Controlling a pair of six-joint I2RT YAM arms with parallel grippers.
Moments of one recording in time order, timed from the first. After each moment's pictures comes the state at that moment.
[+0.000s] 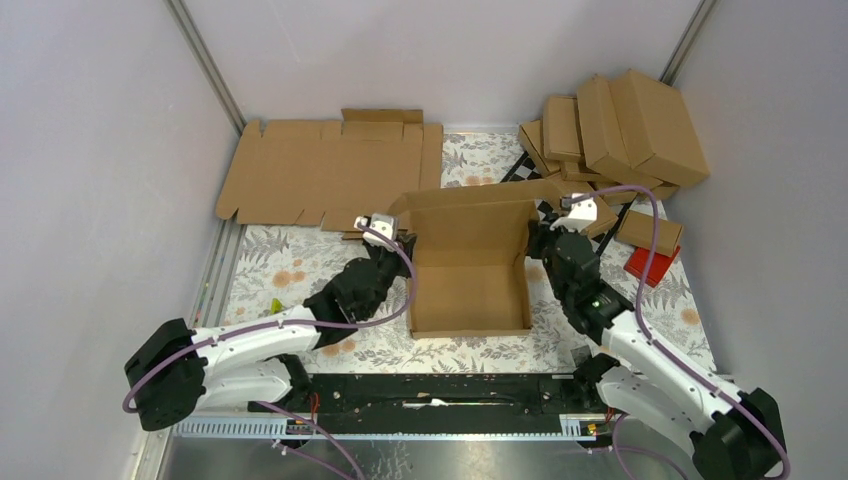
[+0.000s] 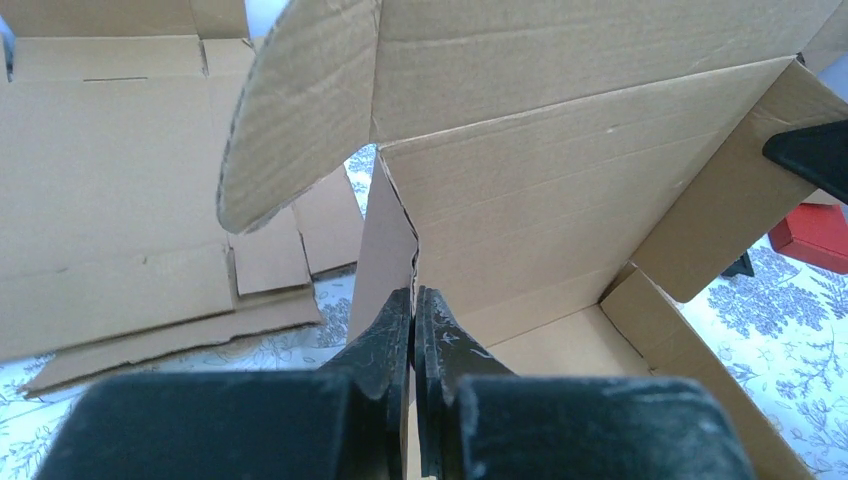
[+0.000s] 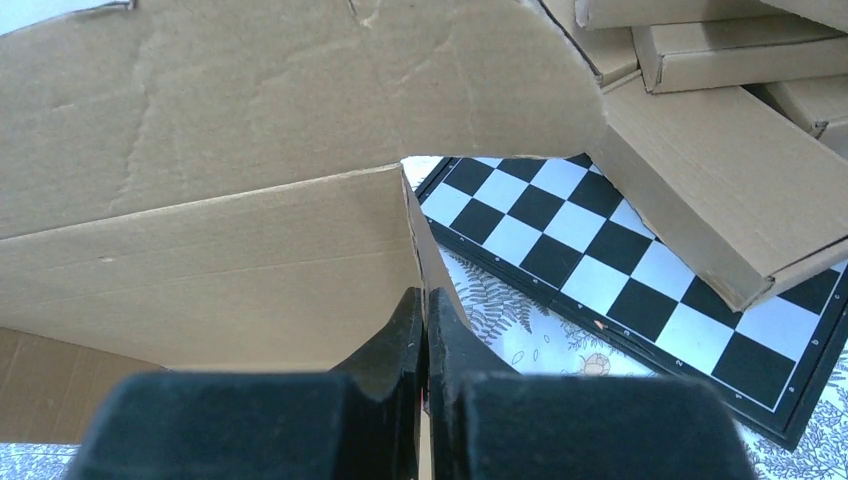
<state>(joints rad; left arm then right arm) -0.96 1.09 0.51 0.52 -0.52 -0.22 0.57 0.87 0.54 0.13 0.45 0.34</state>
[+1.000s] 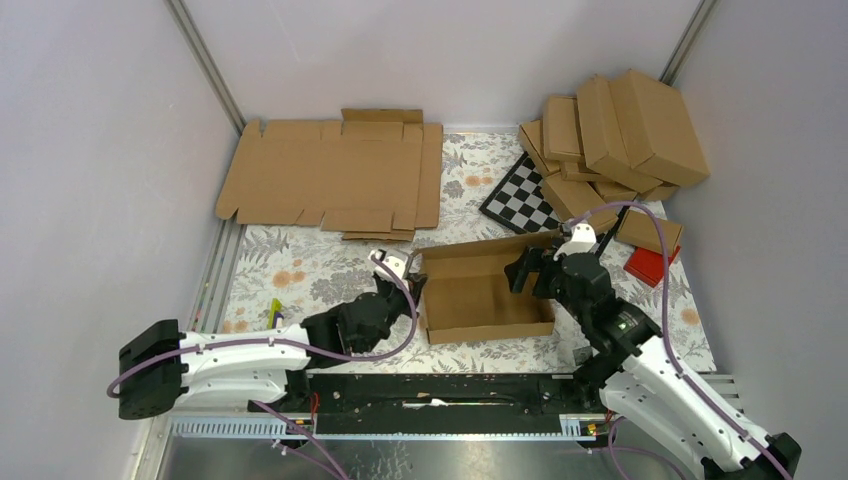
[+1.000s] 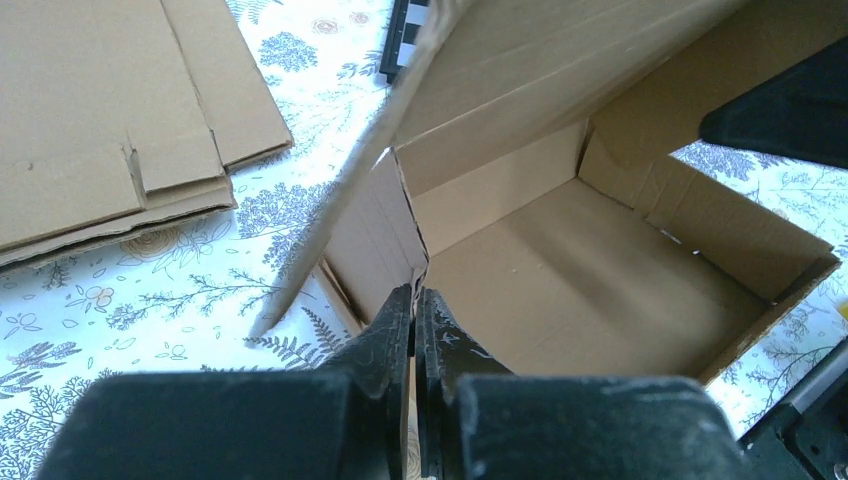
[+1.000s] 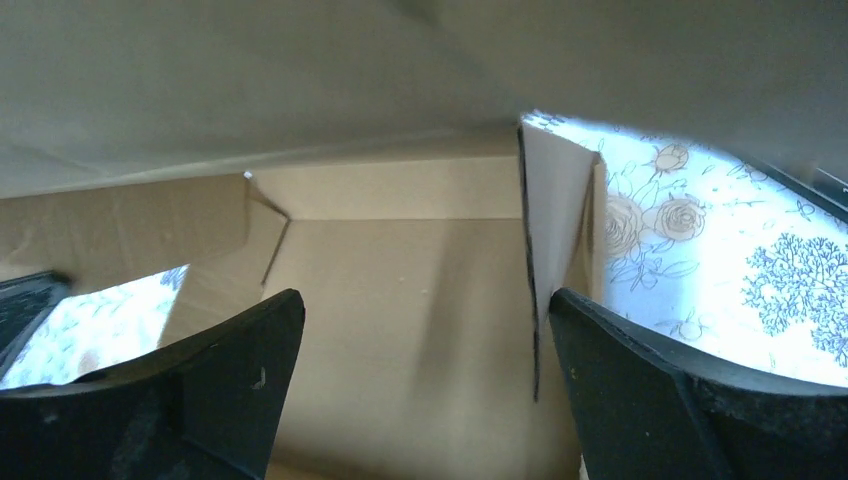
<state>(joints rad) -1.21 1.00 0.43 0.37 -0.62 -0.31 0.60 0.61 0.51 -0.36 0.22 0.53</state>
